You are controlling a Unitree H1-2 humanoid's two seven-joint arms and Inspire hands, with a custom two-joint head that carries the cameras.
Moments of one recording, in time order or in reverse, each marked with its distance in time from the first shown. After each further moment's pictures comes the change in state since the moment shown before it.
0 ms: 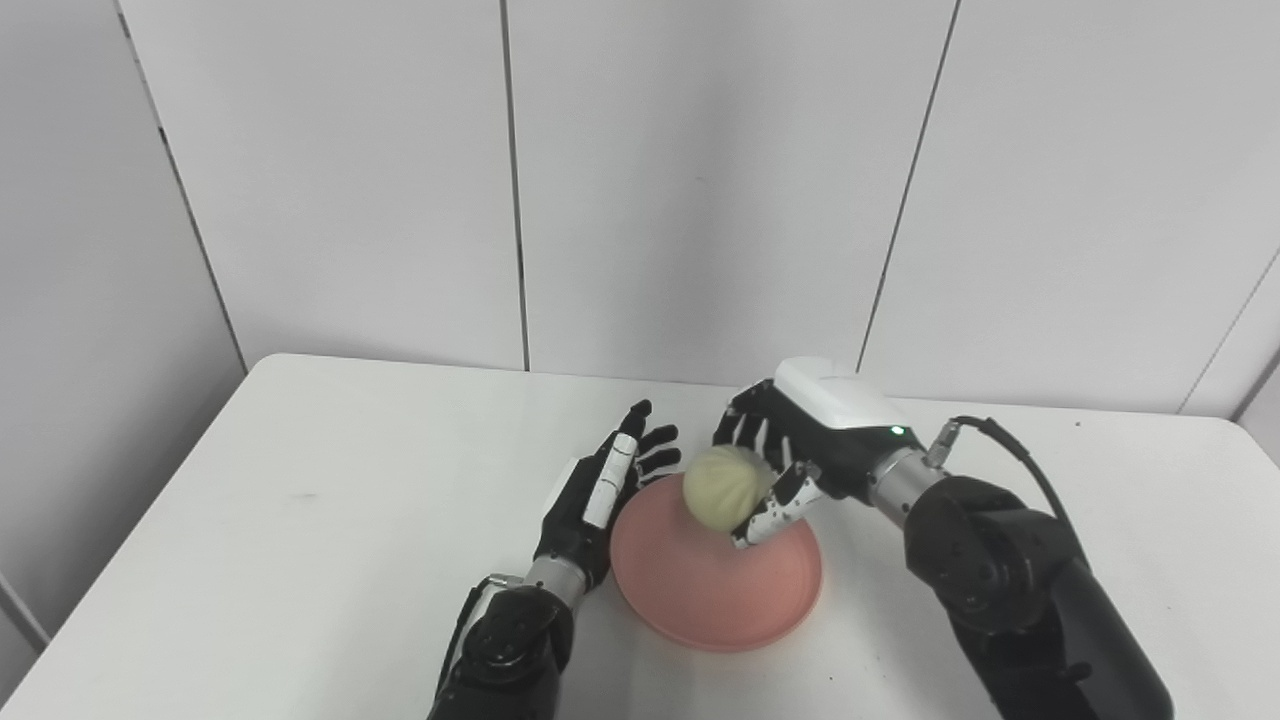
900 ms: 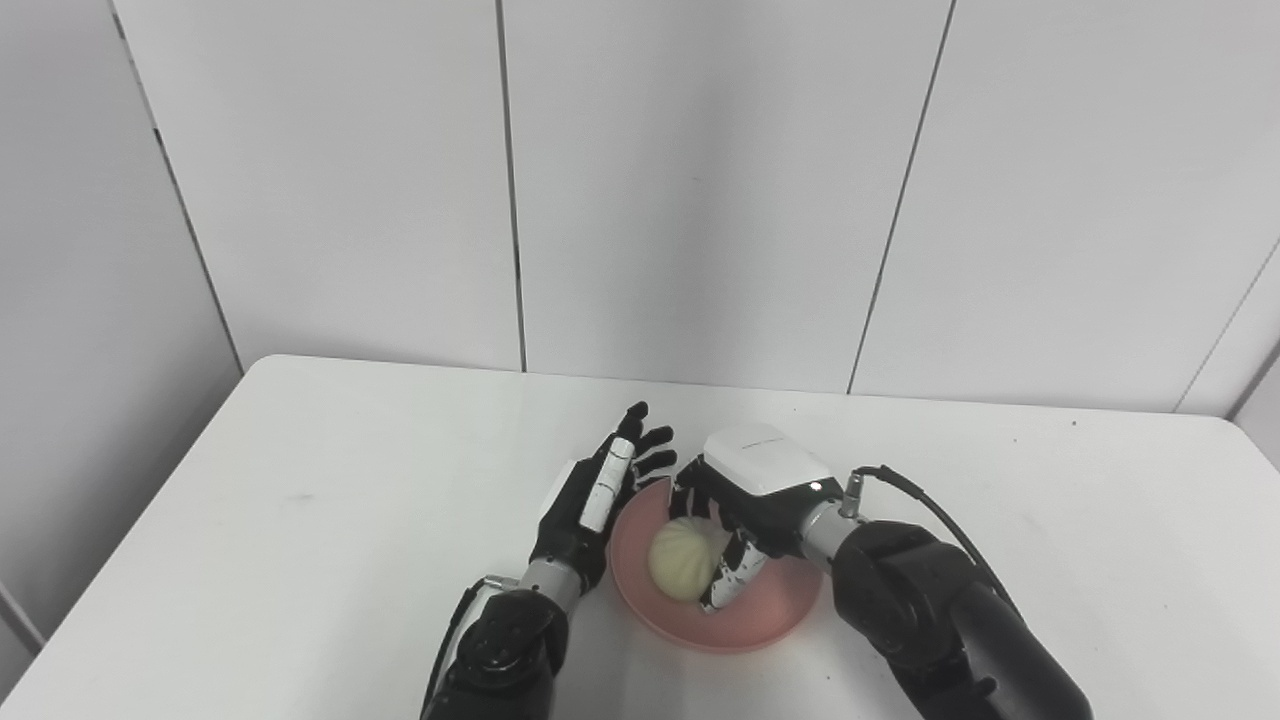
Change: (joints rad) left arm 0.014 0.013 -0.007 -0.022 0.005 -0.002 -0.008; right arm 0.004 0.016 0.149 0.190 -0.111 -0.105 -0.071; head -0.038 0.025
